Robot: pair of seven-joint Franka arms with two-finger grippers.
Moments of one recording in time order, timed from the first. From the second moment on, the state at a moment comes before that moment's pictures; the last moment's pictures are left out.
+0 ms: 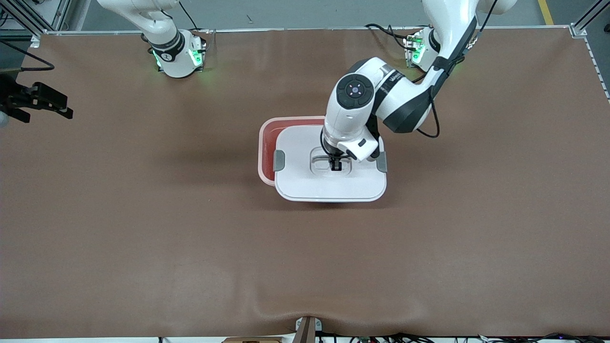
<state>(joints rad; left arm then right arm) -0.49 0.46 -0.28 -1.60 0.06 2.08 -2.34 0.01 -0.01 -0.06 -1.53 0.02 1.44 -0.11</state>
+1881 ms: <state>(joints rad) -0.62 0.52 -0.27 -1.59 0.13 2.12 -2.58 0.00 -0.02 -0.06 -1.52 0.03 1.42 0.06</state>
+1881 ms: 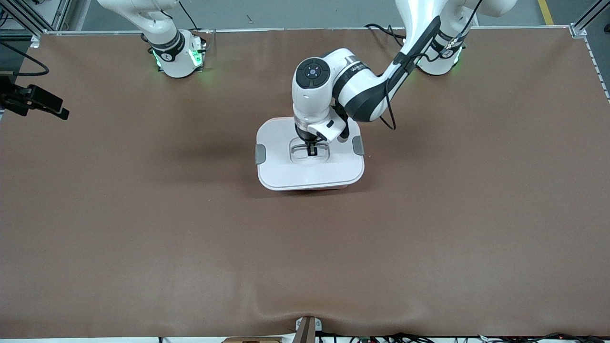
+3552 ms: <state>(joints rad) -0.64 0.52 -0.27 -1.58 0.14 2.11 -2.66 0.00 -0.02 -0.05 -1.51 0.03 1.42 0.06</state>
